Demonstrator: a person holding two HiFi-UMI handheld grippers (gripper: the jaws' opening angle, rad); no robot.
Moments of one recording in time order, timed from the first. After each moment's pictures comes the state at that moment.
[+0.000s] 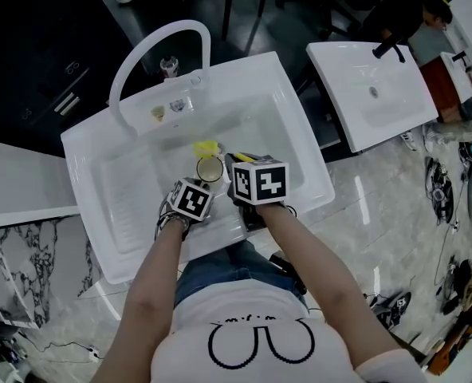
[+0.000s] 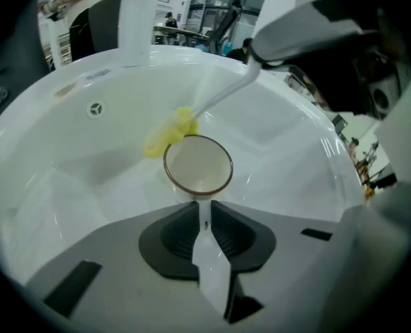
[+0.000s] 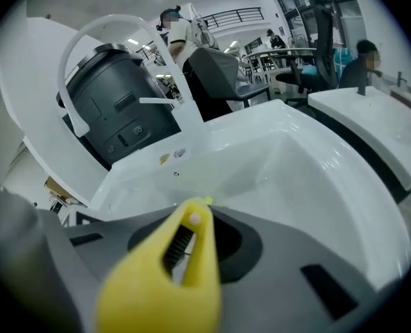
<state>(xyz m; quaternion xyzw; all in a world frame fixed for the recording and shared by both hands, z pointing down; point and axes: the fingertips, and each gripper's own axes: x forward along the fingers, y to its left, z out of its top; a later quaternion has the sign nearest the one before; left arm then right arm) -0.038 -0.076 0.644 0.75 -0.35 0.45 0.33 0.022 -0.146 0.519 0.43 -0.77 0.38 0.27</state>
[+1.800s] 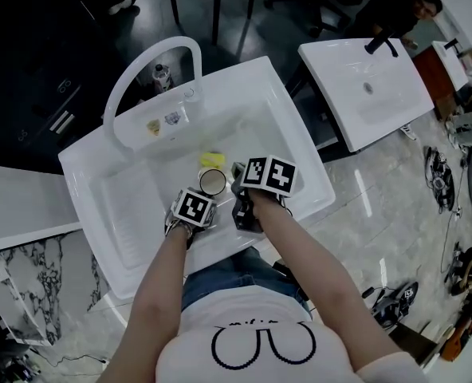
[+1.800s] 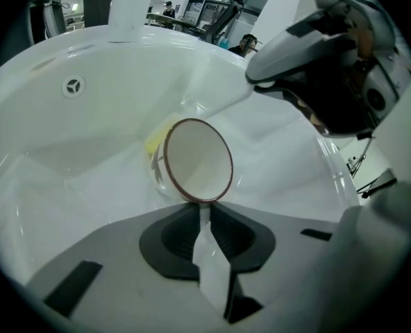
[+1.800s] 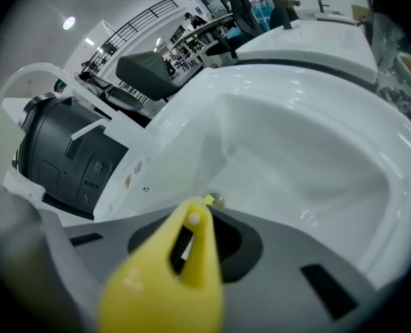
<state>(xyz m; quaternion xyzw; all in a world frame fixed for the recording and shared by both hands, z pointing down) -0.025 -0.070 0.664 0.76 -0.30 0.43 0.38 0.054 -0.147 0.564 0.51 -0.62 0.57 0.17</state>
